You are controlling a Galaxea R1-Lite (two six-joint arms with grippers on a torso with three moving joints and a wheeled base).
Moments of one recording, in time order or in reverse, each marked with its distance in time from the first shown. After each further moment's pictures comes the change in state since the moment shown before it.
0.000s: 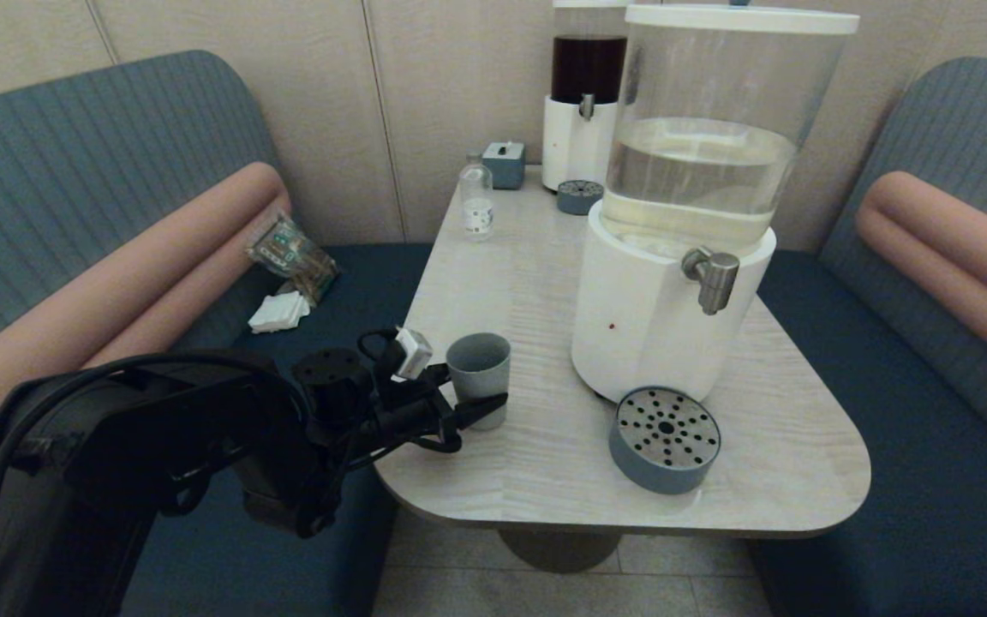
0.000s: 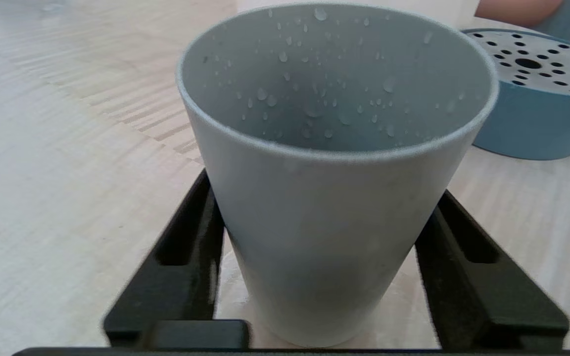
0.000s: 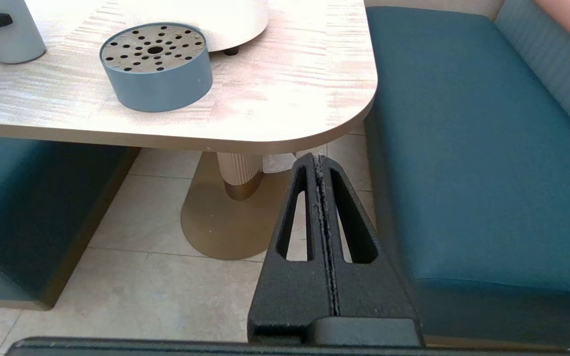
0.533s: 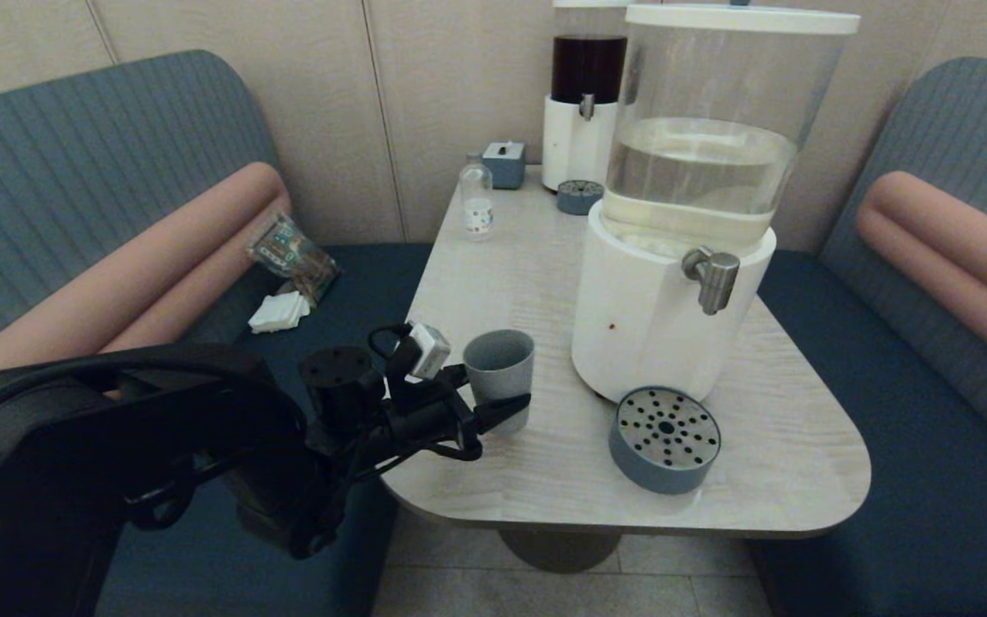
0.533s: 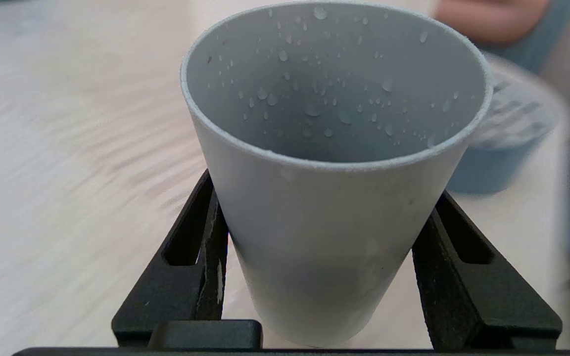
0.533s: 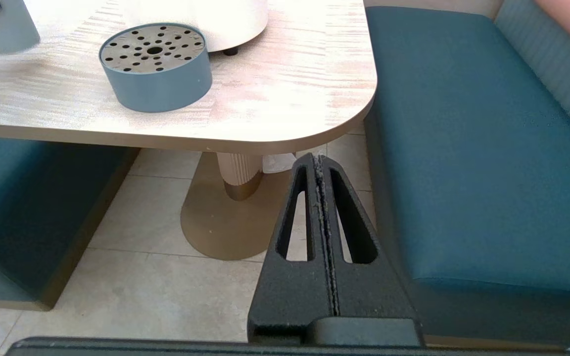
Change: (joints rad) left arm -0.106 -0.129 0.116 0.000 0.095 -0.028; right arm 0.000 0.000 0.000 0.000 -0.001 0.002
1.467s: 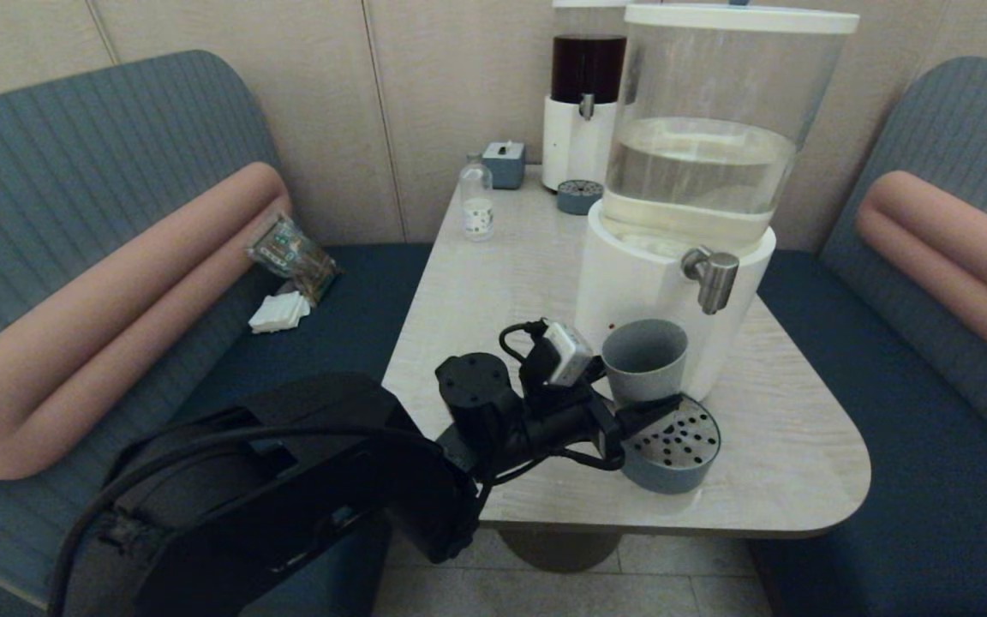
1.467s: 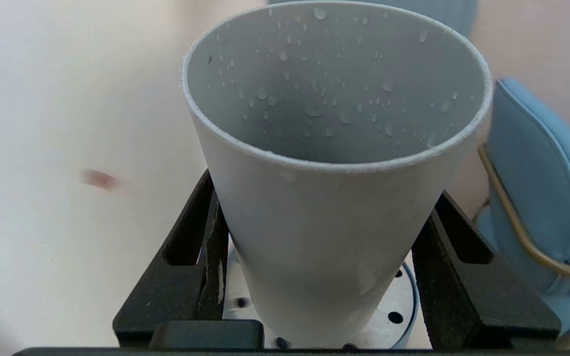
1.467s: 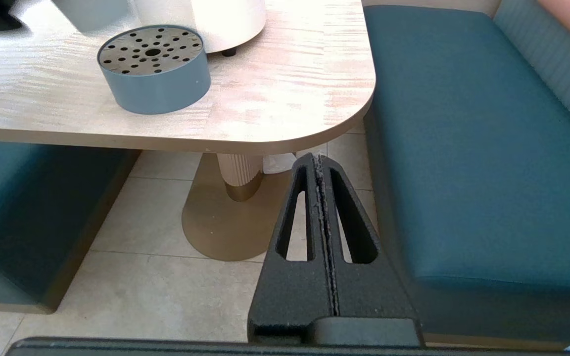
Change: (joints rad) left arm -0.290 0.172 -0.394 0.003 0.086 -0.040; right arm 0.000 0.000 0.000 0.000 -0.006 0.011
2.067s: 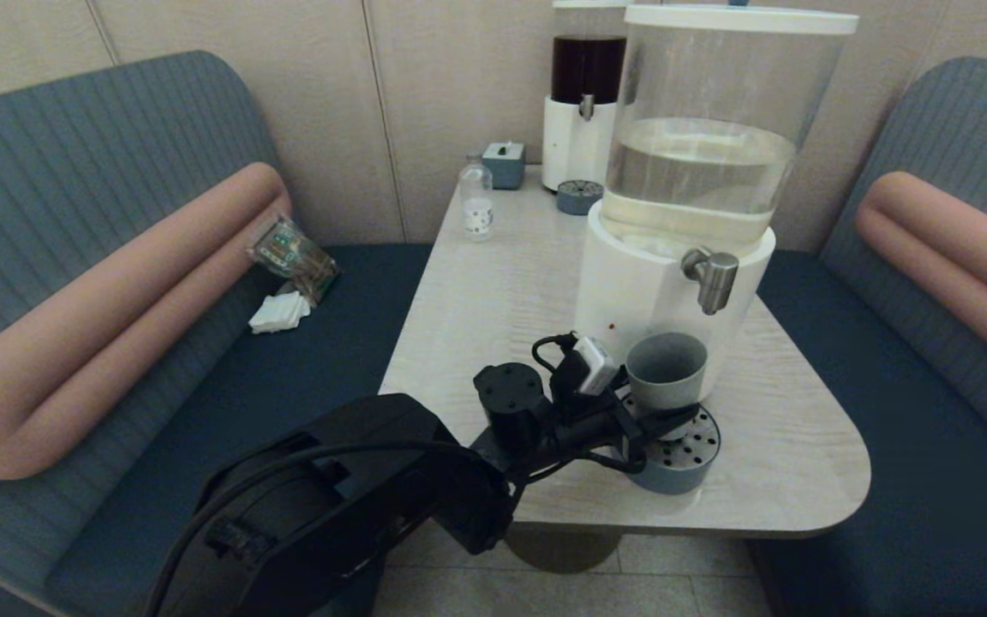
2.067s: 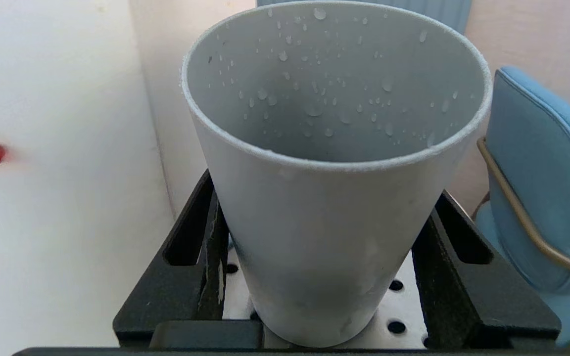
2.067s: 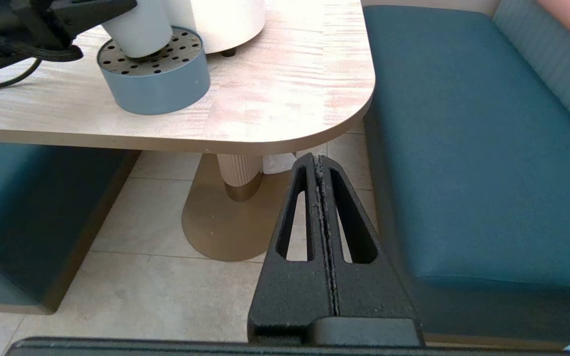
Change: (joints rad) left arm -0.015 0.139 -0.216 0.076 -0.004 0.003; right arm 0.000 0.000 0.000 0.000 -0.002 0.001
